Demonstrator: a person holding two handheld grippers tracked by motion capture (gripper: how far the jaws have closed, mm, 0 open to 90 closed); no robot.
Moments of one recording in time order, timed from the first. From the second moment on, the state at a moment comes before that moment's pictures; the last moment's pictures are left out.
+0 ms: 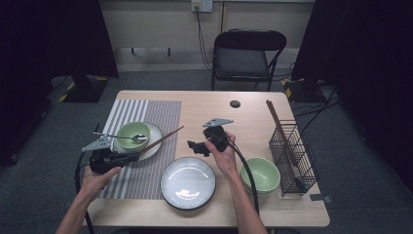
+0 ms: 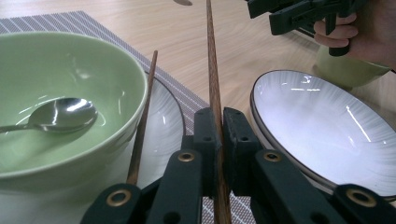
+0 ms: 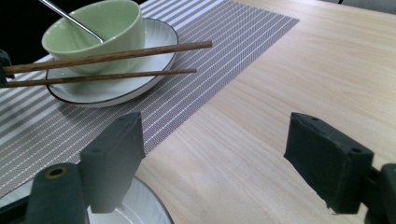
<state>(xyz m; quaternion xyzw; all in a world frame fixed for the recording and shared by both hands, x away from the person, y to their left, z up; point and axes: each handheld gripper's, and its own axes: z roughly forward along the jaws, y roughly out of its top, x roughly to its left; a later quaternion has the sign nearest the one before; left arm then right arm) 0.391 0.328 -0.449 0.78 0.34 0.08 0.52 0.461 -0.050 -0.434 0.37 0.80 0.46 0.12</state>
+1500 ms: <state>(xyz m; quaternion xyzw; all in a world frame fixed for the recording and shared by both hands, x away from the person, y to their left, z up) 0.400 0.334 -0.469 0.79 0.37 0.09 0.48 0.487 -0.045 -0.501 0.37 0.84 0.37 0.17</state>
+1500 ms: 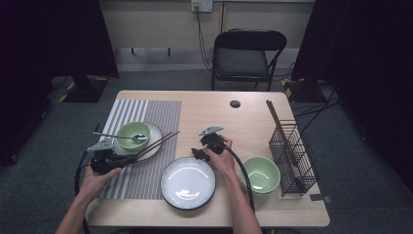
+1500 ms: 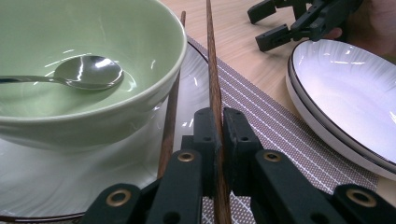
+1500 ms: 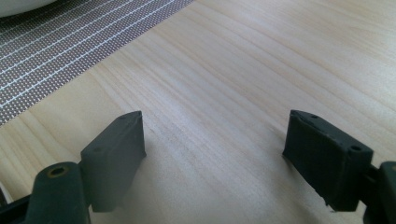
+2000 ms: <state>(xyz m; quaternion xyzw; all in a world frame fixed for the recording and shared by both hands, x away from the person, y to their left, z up) 0.402 0.334 -0.475 0.80 0.37 0.10 0.45 0.486 -0.044 -0.501 0.37 0.84 0.37 0.17</state>
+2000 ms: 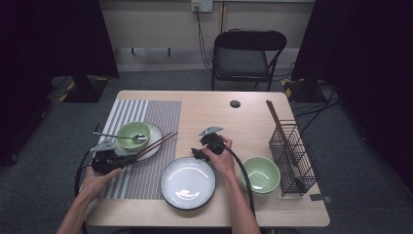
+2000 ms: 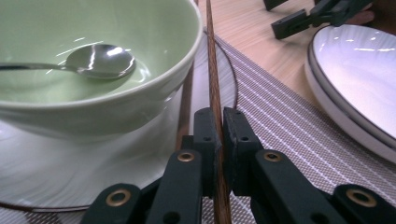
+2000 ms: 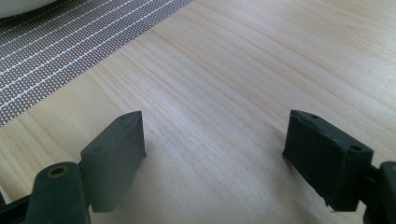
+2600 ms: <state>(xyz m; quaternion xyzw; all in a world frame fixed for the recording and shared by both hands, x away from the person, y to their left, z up) 0.402 0.332 -0.476 0.81 0.37 0.11 0.45 0.486 -0.044 -0.501 0.37 0.84 0.37 0.17</state>
